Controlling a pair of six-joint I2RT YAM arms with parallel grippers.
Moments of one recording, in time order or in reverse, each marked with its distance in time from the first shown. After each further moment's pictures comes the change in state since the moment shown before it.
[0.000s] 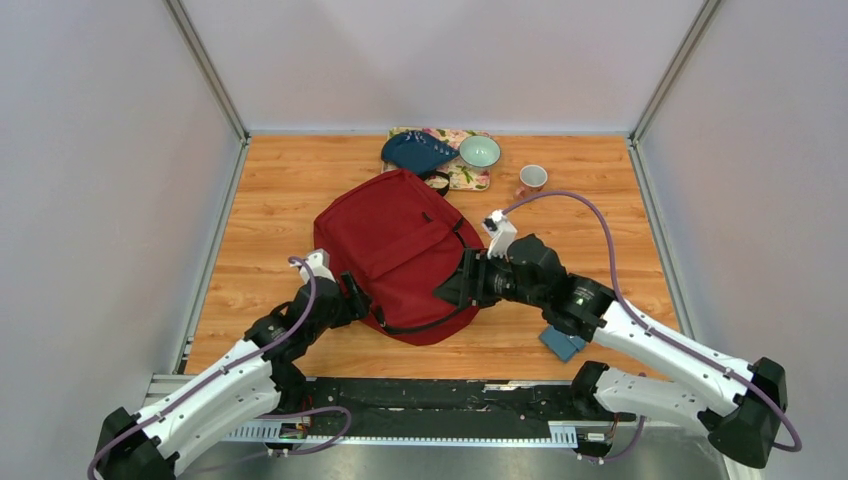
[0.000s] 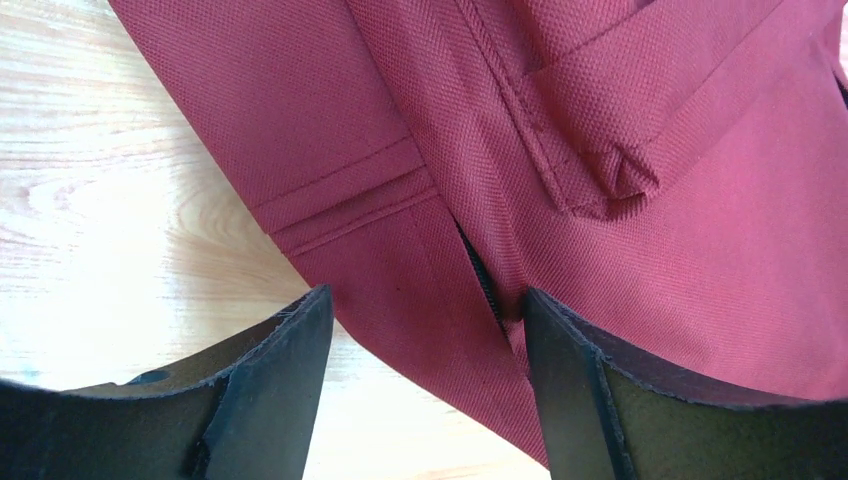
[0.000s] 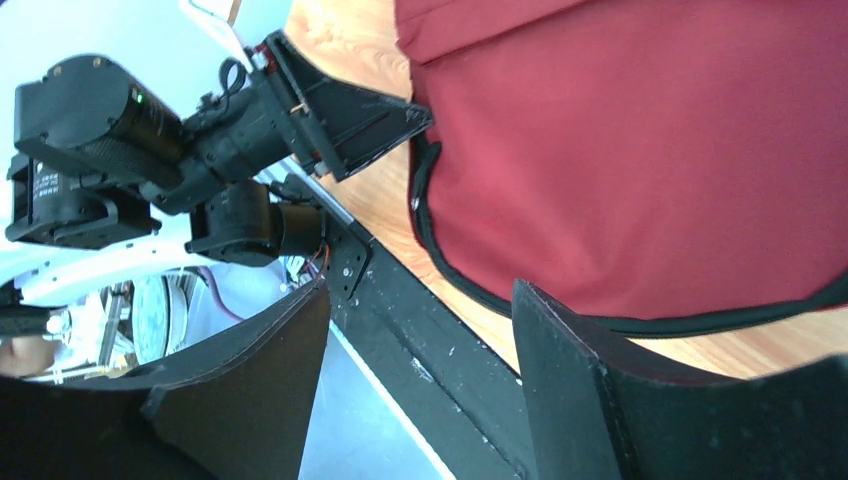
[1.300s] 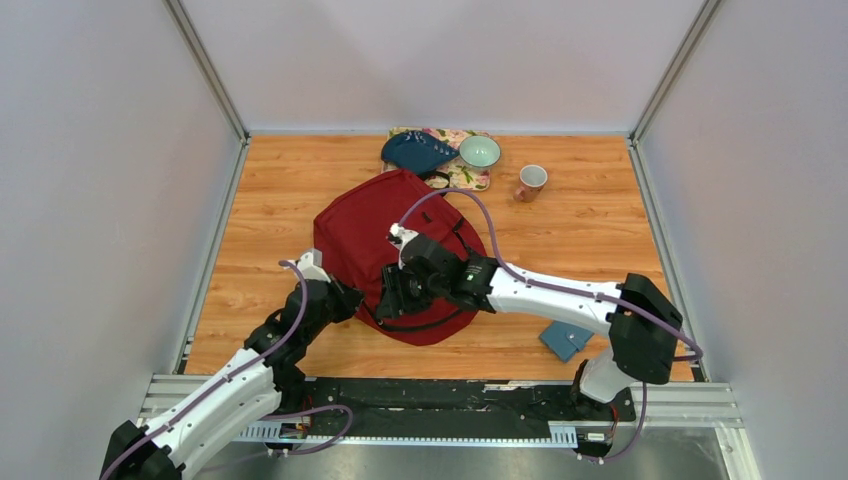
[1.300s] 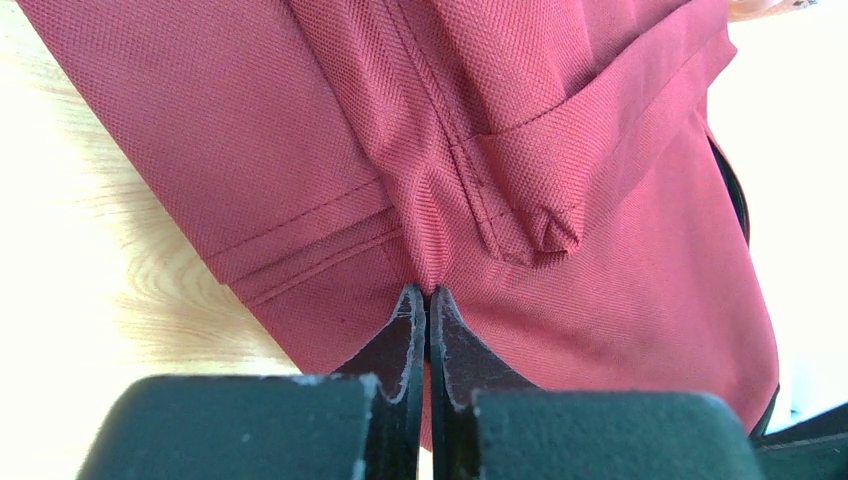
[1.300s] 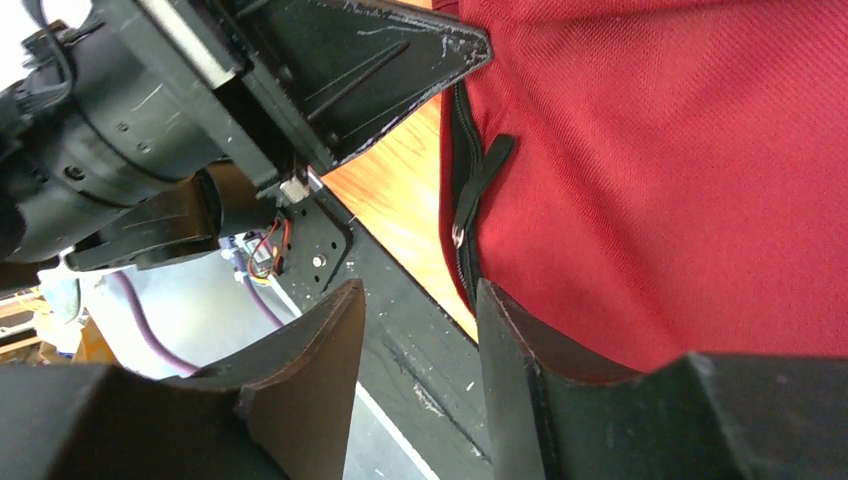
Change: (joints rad) left arm 0.098 -0.052 -0.116 0.247 0.110 -0.037; right arm 0.211 0.612 0.341 0.001 -0.002 -0.029
